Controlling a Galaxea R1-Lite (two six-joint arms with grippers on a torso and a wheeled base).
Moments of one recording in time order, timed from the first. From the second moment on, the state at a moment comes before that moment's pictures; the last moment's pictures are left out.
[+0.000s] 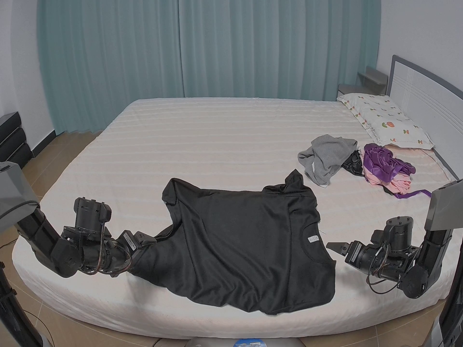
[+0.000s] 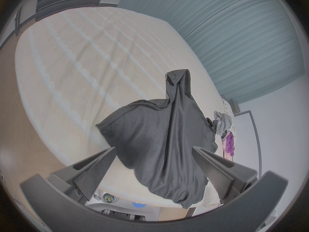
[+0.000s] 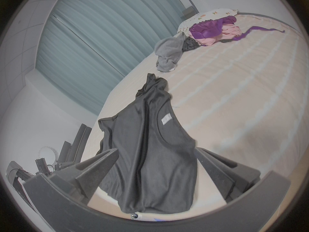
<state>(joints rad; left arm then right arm) -0.17 1.94 -0.53 -0.59 -0.17 -0.91 0.23 2.15 -0.24 -1.33 0.15 0.70</state>
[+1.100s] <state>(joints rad) -0.21 2.35 -0.71 -0.87 0.20 -0.86 0.23 2.23 -0.21 -1.41 0.18 0.72</state>
